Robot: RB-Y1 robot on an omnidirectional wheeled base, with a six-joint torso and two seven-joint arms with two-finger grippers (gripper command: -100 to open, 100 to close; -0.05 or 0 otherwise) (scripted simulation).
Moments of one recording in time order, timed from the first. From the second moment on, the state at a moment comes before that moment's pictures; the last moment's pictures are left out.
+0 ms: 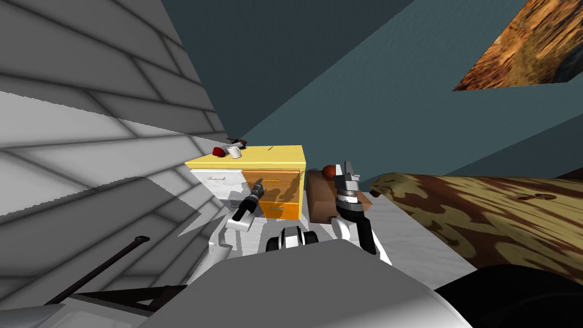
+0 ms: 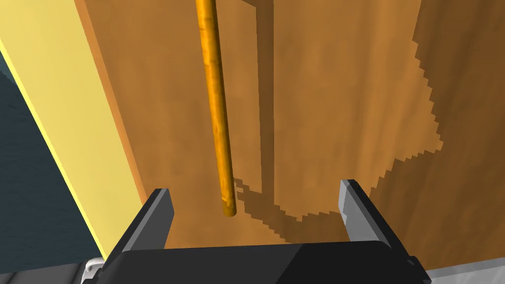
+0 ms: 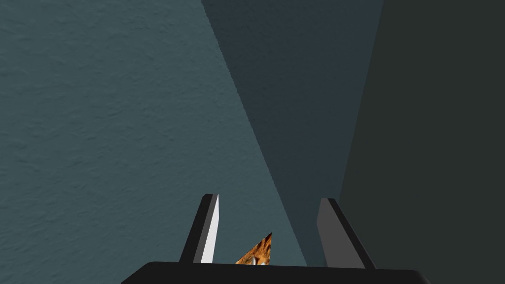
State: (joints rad) left arm 0.10 0.33 -0.21 -1.93 -0.08 0.37 0.40; right arm 0.49 0.01 0.02 -2.30 -0.09 -0.54 0.07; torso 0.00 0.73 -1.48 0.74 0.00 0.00
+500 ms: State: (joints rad) left arm -0.03 0.38 -0.12 -1.75 -0.20 0.30 0.51; right arm 0.49 0.01 0.02 -2.30 -0.09 -0.54 0.07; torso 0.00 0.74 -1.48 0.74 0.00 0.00
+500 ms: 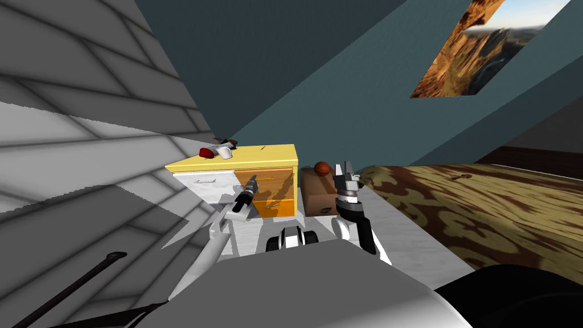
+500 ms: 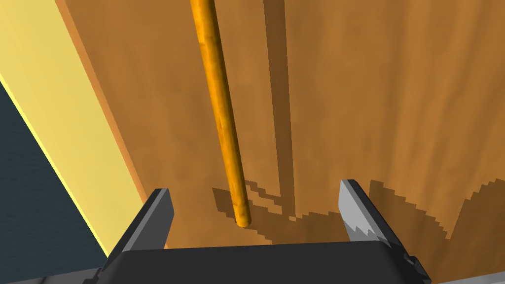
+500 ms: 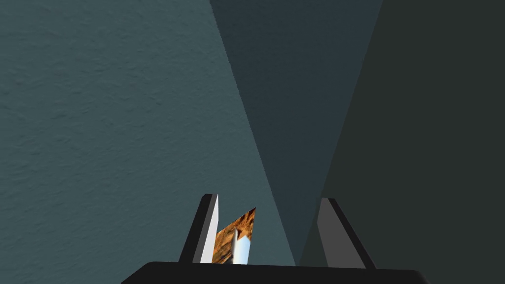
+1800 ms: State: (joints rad) left arm -0.20 0.47 0.03 -1.36 -0.40 0.19 0.76; right arm 0.49 0.01 0.02 -2.30 -0.09 -0.54 0.07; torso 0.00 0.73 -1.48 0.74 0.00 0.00
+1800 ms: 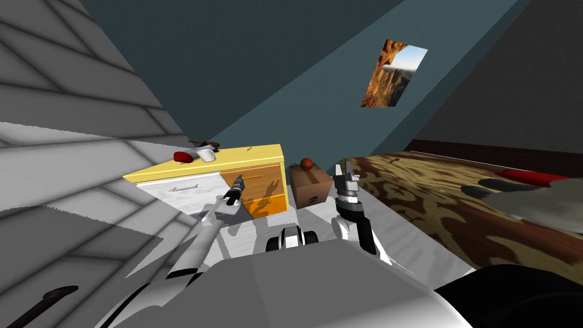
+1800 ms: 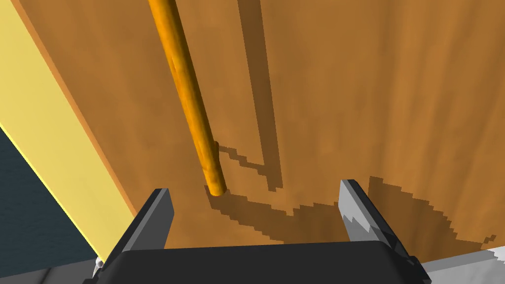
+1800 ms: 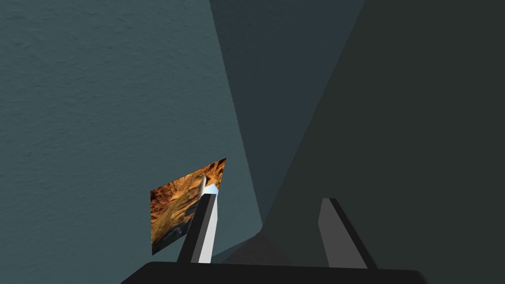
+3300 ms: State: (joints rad) left arm -0.37 0.57 0.20 -1.00 -0.60 0.07 1.01; right arm 0.49 0.01 0.02 -2.30 -0.09 -0.54 0.07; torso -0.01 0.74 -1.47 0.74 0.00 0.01
